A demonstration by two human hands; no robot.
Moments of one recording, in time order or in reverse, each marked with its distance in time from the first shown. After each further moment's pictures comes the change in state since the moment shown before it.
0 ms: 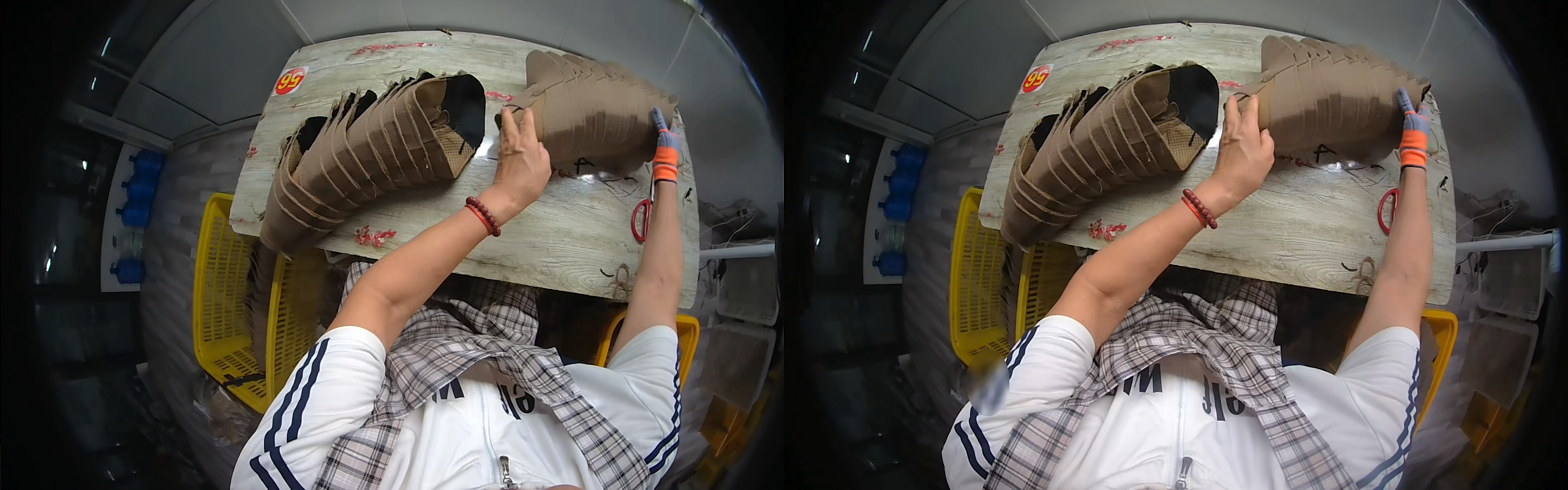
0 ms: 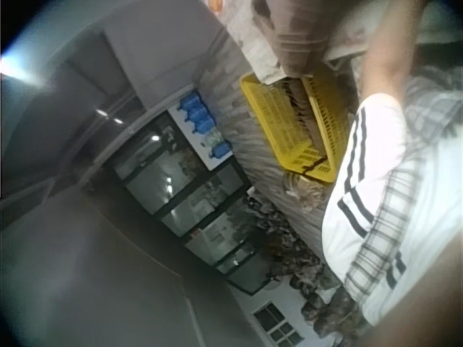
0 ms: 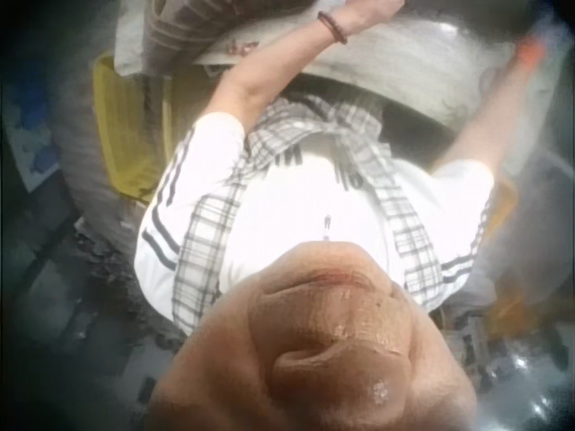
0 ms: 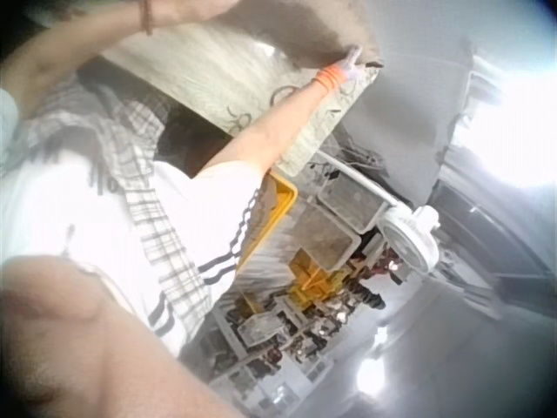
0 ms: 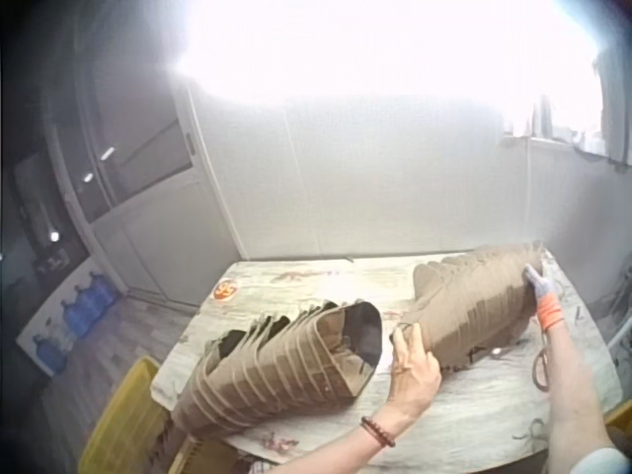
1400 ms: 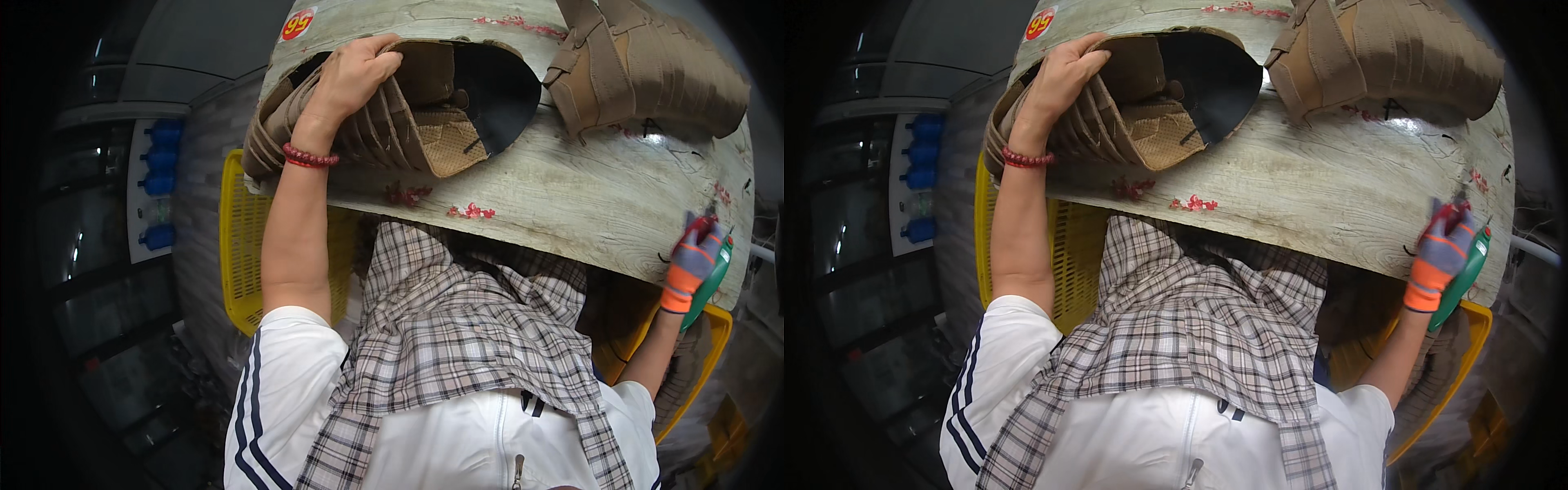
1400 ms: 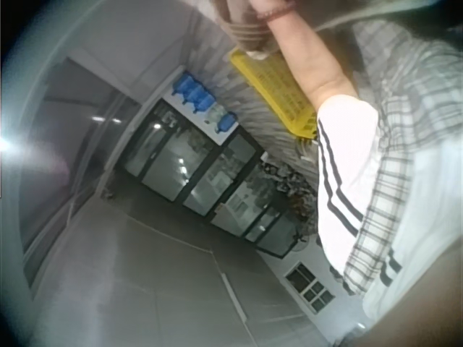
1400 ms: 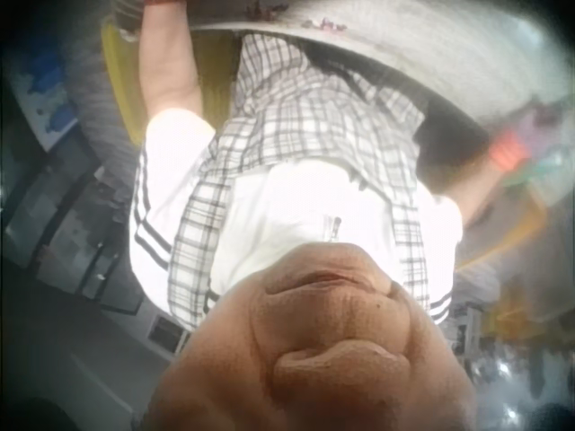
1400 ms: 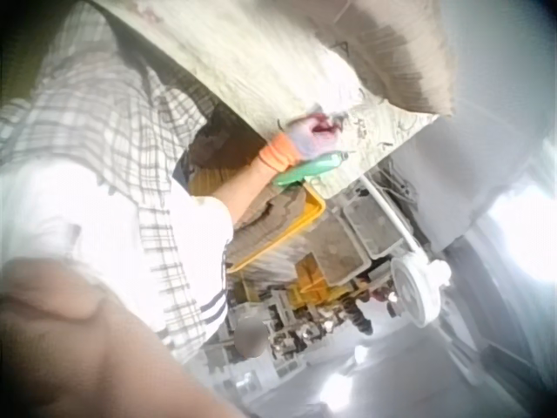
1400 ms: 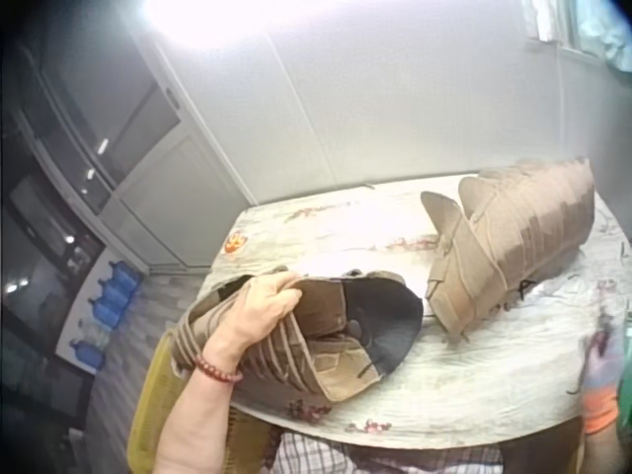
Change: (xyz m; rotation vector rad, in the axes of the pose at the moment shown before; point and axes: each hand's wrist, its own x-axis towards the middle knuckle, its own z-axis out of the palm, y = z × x) left_hand 0.023 -0.114 -0.244 0.323 -0.314 -0.223; right_hand -0.312 -0.133 -0.008 -0.216 0.124 0.135
